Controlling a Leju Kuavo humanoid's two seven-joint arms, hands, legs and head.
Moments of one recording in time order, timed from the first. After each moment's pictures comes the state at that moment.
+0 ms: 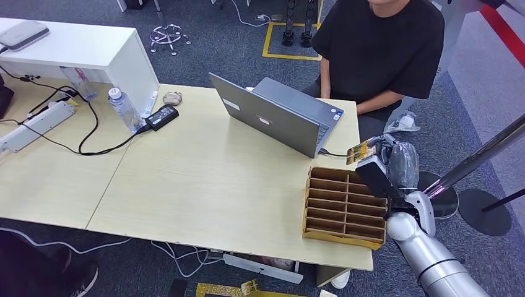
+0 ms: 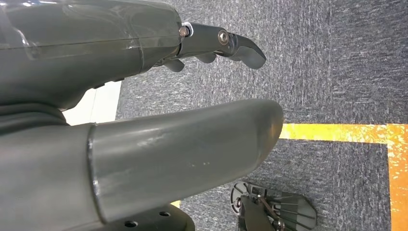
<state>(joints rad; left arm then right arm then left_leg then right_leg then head) -0.12 -0.08 -1.18 -0.23 1.00 0.62 -0.01 -0.62 -0.27 0.74 -0.97 0.21 -0.60 -0.23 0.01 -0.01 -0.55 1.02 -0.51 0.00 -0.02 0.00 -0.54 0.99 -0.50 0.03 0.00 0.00</state>
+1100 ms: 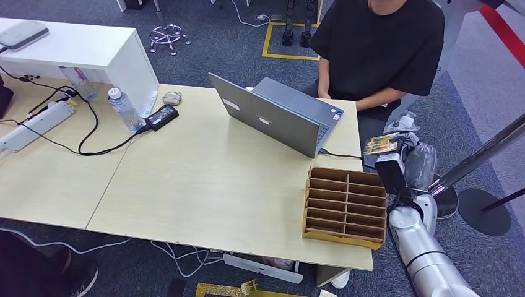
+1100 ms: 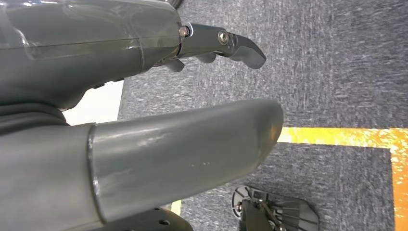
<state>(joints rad) -0.12 -0.07 -1.19 -0.23 1.00 0.62 0.00 -0.64 -0.11 0.39 -0.73 0.25 -0.68 -0.52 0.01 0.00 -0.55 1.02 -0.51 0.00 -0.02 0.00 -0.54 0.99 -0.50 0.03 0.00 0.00</state>
